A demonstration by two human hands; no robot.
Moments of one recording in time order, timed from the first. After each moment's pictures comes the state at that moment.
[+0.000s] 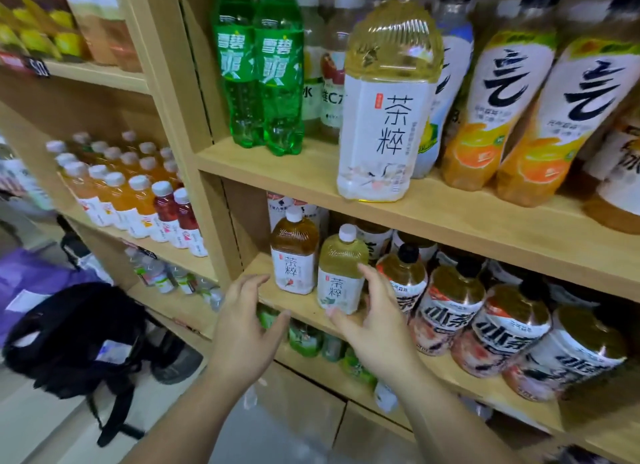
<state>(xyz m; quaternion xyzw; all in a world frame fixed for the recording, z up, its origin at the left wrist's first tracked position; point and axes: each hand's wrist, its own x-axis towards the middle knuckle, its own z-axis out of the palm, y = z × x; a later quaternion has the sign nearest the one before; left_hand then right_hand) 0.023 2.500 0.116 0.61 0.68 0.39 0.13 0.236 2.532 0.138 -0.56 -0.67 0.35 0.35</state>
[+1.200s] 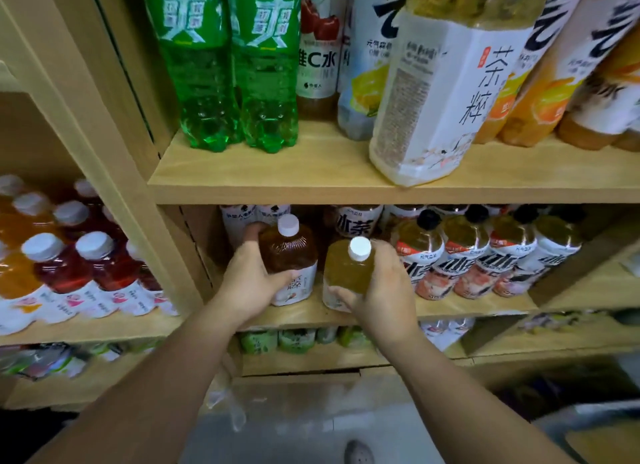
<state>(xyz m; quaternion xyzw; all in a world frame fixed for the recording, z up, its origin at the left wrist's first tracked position) -0.055 2.693 0.100 0.71 0.53 0.31 0.36 0.136 2.577 0.114 -0.77 -0.54 0.05 0.35</state>
